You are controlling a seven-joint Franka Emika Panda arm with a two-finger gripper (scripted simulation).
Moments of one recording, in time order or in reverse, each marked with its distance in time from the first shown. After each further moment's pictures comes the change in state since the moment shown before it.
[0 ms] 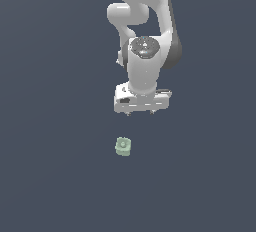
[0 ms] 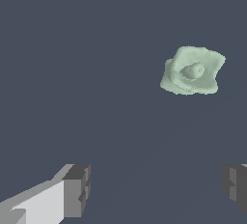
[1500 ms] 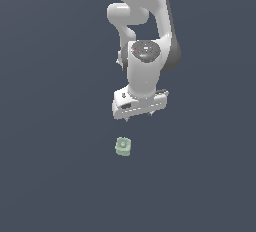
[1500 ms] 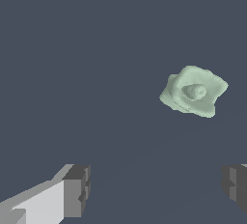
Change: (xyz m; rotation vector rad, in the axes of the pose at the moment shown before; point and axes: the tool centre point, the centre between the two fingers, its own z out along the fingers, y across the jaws) arm 0.012 0.008 0.004 -0.033 0.011 -0.201
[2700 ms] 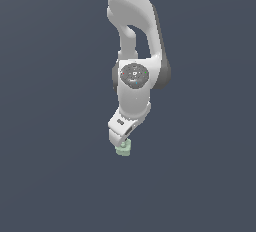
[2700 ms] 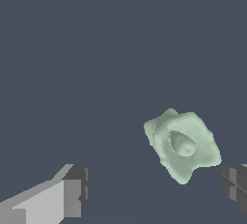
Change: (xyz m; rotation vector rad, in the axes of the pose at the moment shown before) arm 0.035 0.041 0.036 -0.011 -0.008 -0.609
